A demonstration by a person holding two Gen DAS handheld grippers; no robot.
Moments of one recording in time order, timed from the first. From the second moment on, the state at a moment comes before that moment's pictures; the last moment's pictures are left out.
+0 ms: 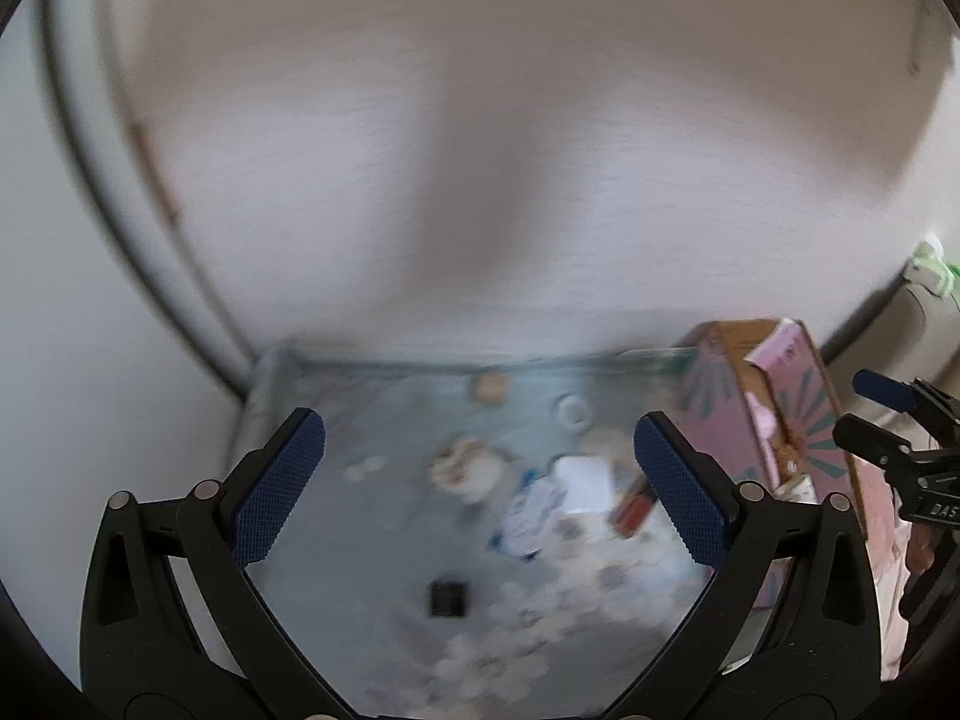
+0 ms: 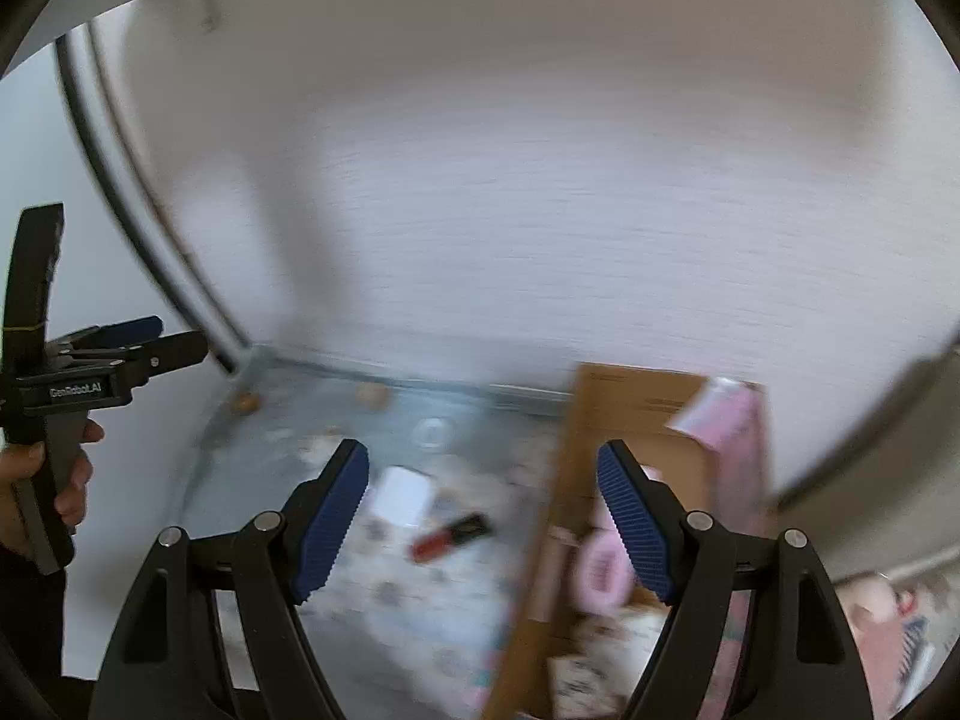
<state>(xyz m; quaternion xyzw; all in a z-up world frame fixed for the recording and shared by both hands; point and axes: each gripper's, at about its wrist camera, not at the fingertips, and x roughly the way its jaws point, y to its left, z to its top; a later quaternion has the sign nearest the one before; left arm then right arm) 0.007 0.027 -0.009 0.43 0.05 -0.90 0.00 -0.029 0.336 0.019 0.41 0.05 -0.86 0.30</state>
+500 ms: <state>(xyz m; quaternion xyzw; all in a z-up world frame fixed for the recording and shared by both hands) 0.096 -0.006 -0.133 0.47 0.09 -0.88 -0.01 -0.002 0.211 -0.073 0.42 0.18 -0.77 0.44</state>
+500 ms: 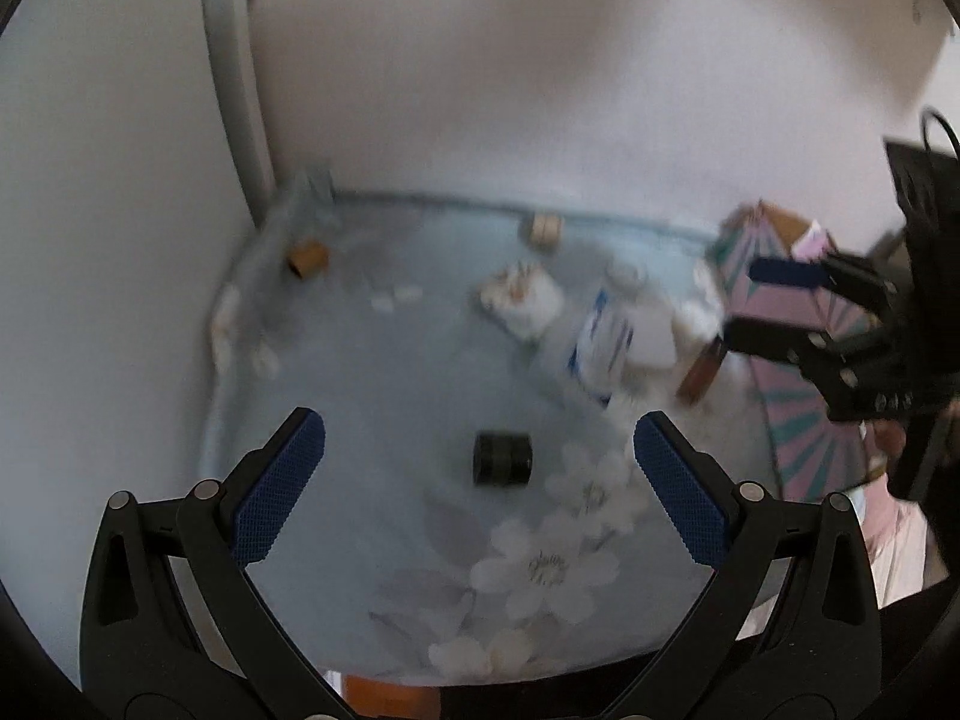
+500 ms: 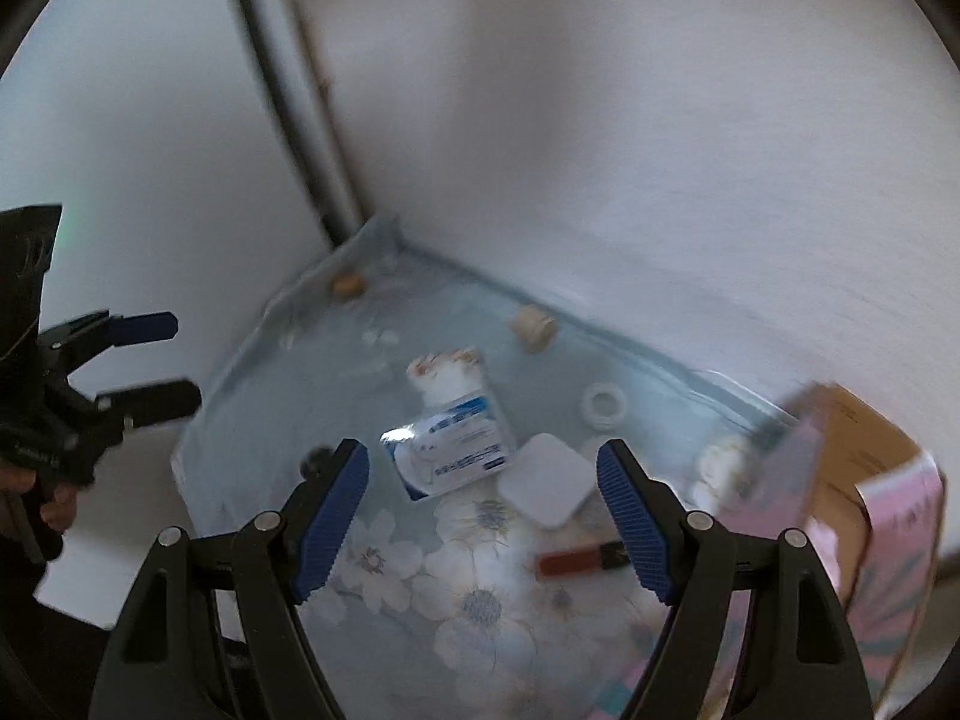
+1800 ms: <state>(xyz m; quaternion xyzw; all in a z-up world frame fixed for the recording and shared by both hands) 0.073 0.011 -0.217 0.48 0.03 -0.87 -0.07 -0.008 0.121 -0.174 0.39 0.36 -0.68 0.51</state>
